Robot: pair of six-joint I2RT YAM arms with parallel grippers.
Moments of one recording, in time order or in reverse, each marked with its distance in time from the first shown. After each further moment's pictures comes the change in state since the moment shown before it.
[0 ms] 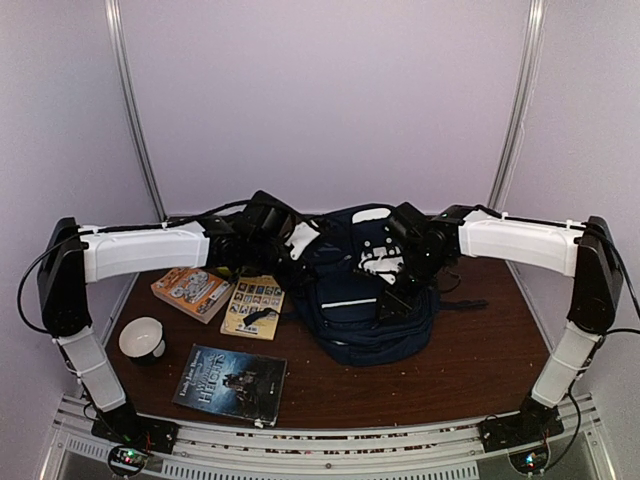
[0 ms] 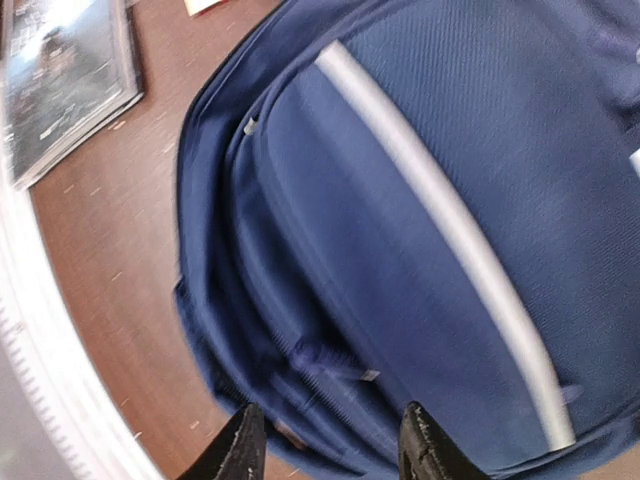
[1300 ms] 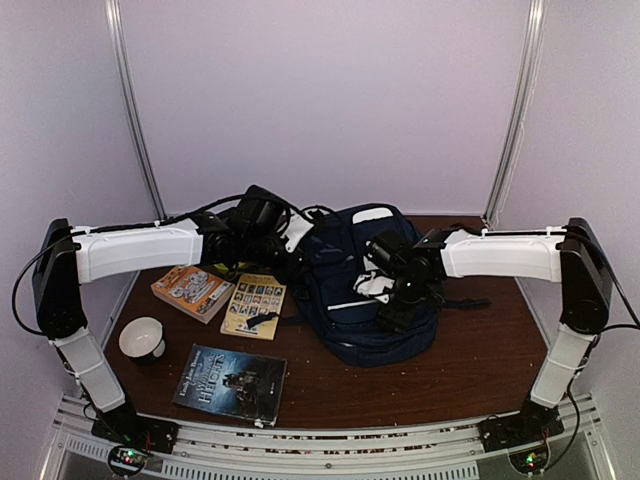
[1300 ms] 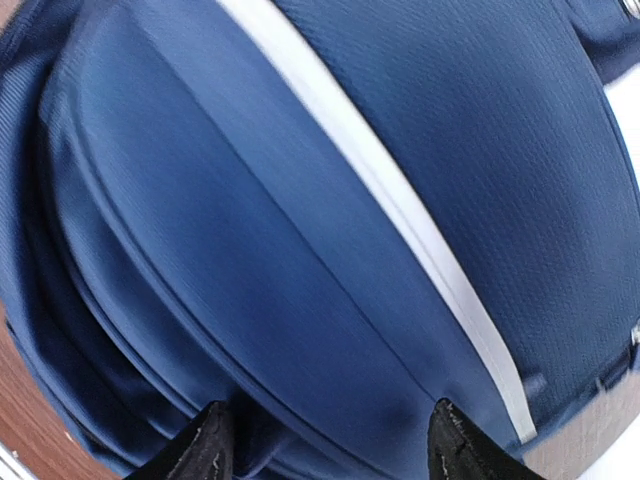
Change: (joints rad) left arm 0.010 -0.031 -0.004 0.015 -0.085 -0.001; right arm 0.093 0.046 -0.085 0.104 0.405 -0.016
